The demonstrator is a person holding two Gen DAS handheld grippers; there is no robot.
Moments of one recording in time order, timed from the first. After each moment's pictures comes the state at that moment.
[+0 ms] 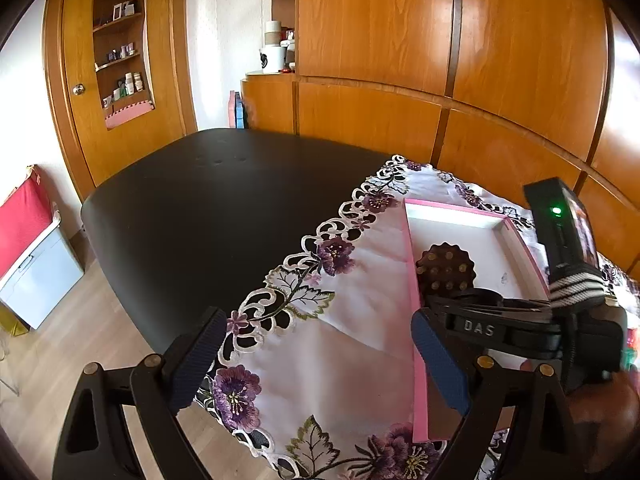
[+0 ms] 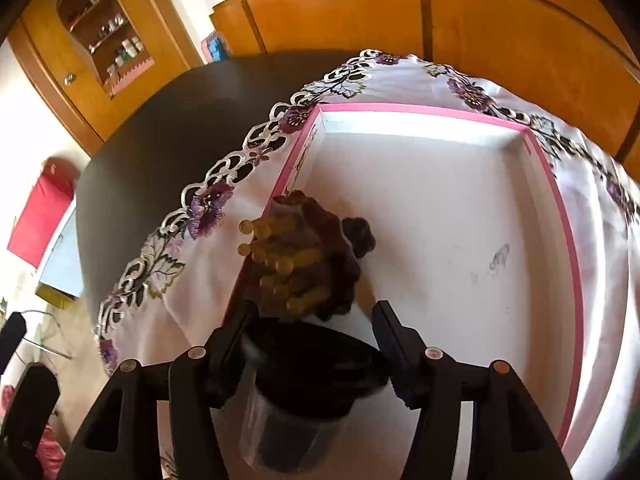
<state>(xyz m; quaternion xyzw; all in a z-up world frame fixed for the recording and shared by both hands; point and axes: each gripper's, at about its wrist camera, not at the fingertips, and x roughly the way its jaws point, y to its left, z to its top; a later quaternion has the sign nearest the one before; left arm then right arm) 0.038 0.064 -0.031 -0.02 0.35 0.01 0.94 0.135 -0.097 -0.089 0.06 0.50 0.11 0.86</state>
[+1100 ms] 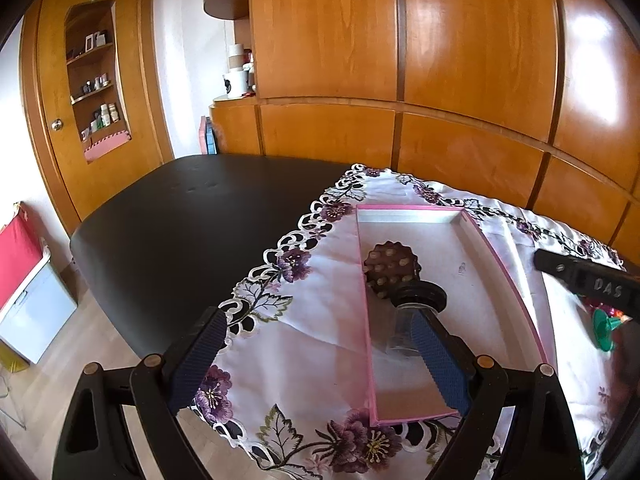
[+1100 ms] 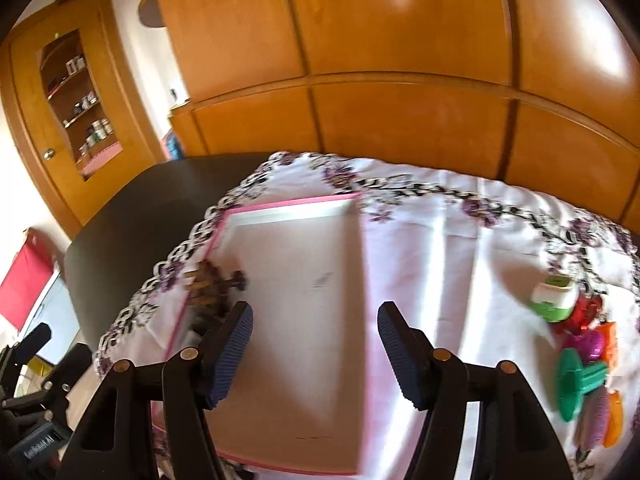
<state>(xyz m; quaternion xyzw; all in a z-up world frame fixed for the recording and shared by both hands) 0.008 0.022 -0.013 0.03 0.32 -0.03 0.95 0.040 -0.212 -0.013 0.08 0.37 0.00 0.93</state>
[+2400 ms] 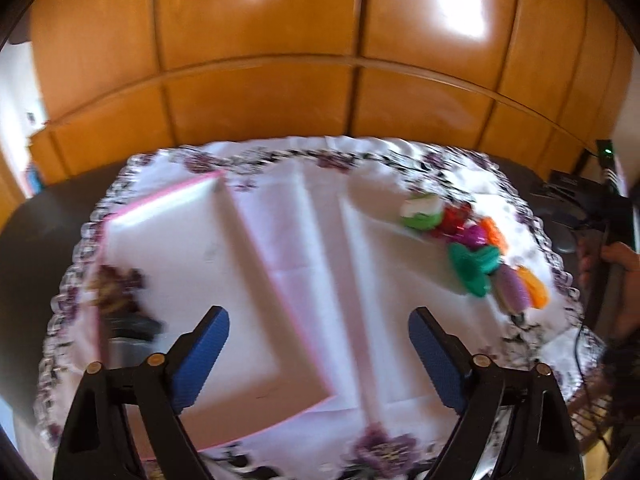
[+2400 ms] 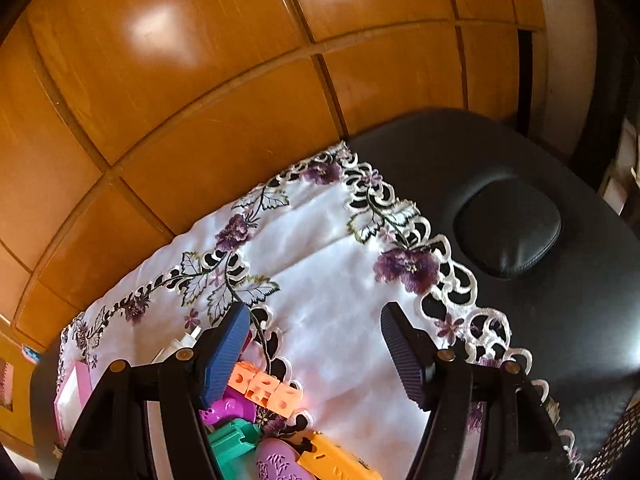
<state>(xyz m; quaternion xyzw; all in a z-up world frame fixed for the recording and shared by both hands) 0.009 -0.185 -0.020 0.11 0.40 -0.30 0.86 -0.081 -0.542 -0.037 0.33 0.31 -0.32 0.83</state>
